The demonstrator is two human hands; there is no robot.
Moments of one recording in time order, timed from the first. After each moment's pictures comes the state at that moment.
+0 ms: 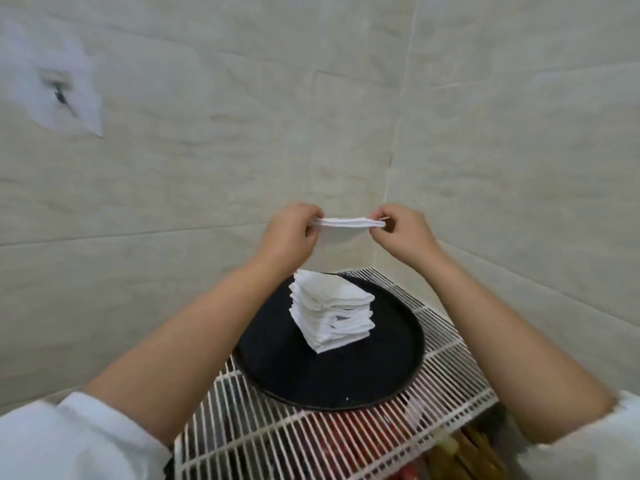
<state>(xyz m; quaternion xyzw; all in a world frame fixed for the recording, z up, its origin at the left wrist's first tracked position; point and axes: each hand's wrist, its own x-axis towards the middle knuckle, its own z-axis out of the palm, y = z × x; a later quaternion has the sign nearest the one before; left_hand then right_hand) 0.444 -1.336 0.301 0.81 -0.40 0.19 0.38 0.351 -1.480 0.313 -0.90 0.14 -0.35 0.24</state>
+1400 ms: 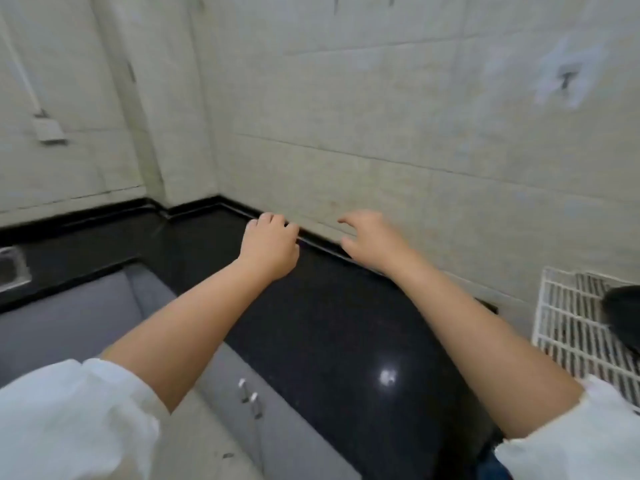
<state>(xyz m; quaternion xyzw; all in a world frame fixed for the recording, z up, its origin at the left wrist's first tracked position) 0.180 -0.926 0.240 0.97 0.17 0.17 -0.10 0.257 -1.072 0.260 -0.89 -0.40 -0.11 0.17</state>
